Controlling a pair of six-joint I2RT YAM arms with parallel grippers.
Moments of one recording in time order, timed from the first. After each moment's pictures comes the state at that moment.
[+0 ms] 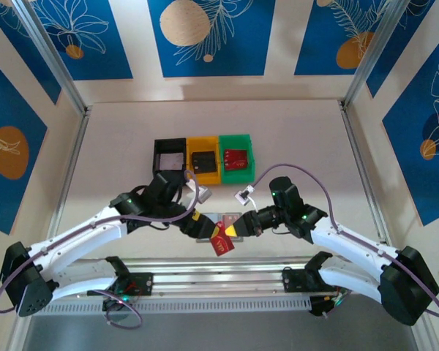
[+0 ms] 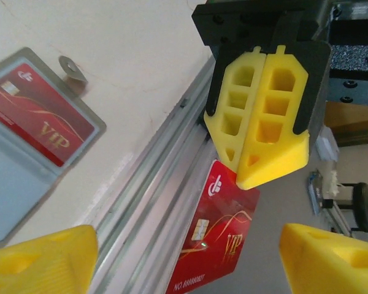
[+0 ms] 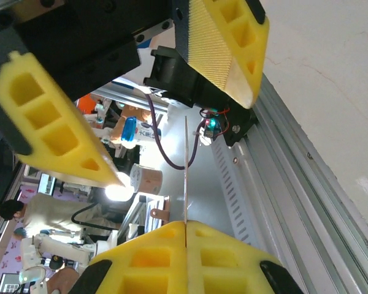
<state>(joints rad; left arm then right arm) -0.84 1.08 0.82 -0.53 0.67 -0.42 0.67 0.99 0.46 0.01 -1.09 0.69</state>
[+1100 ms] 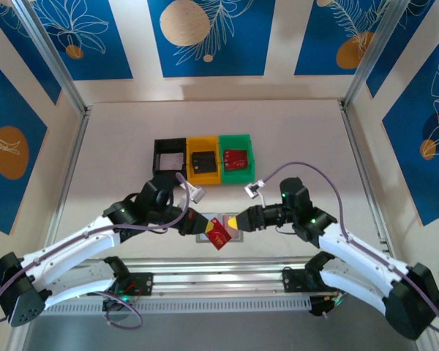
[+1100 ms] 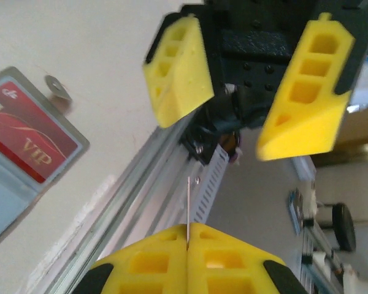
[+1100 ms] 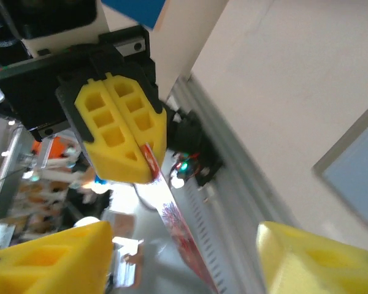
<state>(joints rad) -0.84 0.96 0.70 -0.35 0.64 -0.57 0.62 0.83 0.43 0.00 -0.91 0.72</state>
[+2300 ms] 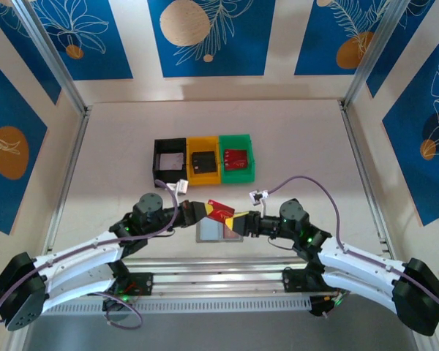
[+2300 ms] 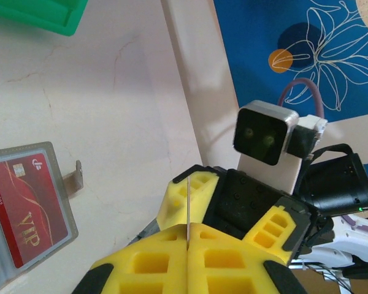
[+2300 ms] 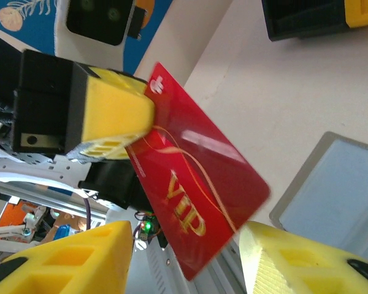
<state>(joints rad) -0.84 0.93 0.36 0.35 0.36 -1.13 0.81 0.81 0.20 0.40 -0.49 0.87</state>
